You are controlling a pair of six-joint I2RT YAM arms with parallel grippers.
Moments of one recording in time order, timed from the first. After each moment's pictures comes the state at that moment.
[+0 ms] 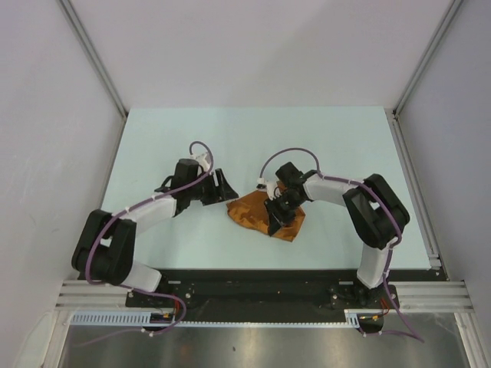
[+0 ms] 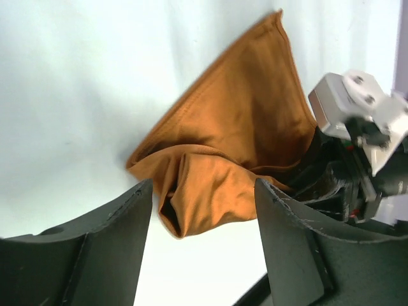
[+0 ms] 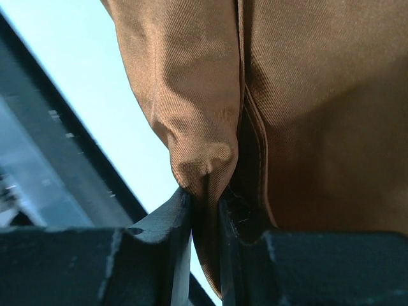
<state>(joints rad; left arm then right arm) -0.34 1.47 0.71 0.03 0.44 -0.59 0.63 1.84 1.08 -0.54 -0.61 -0.02</state>
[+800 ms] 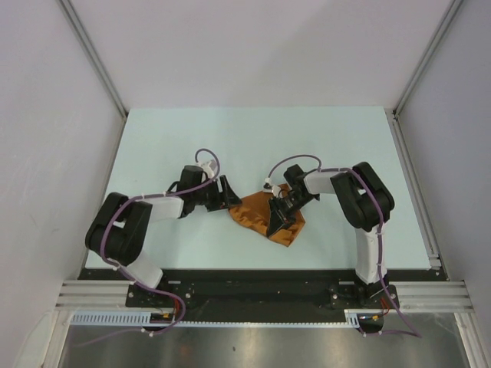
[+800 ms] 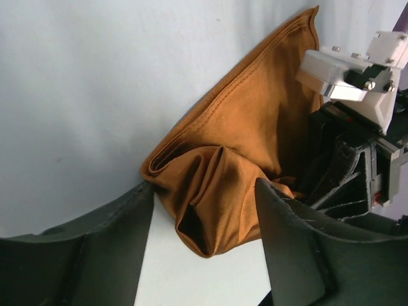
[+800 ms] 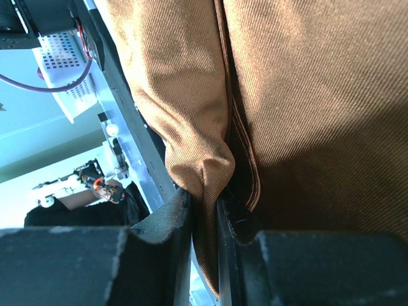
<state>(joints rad) -0.35 1.61 0.65 0.21 0.48 -0.61 0.50 2.05 1.13 -0.58 -1.01 0.01</state>
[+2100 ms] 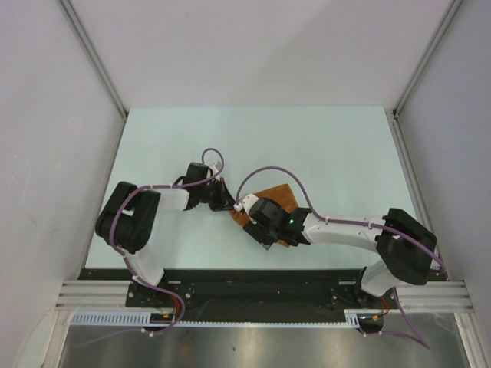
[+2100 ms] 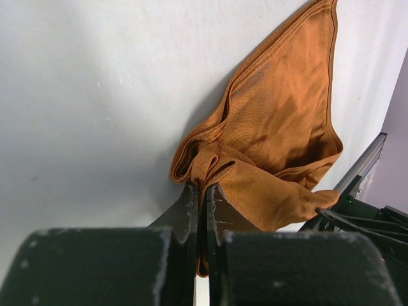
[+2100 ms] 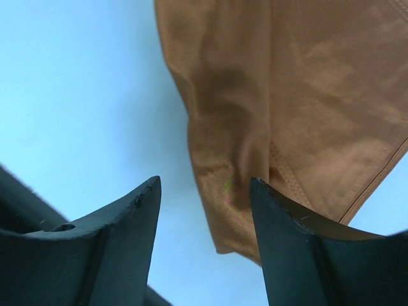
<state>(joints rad) -0.35 1.73 0.75 0.11 0.56 -0.63 1.08 1.52 0.91 -0.35 0.20 0.08</state>
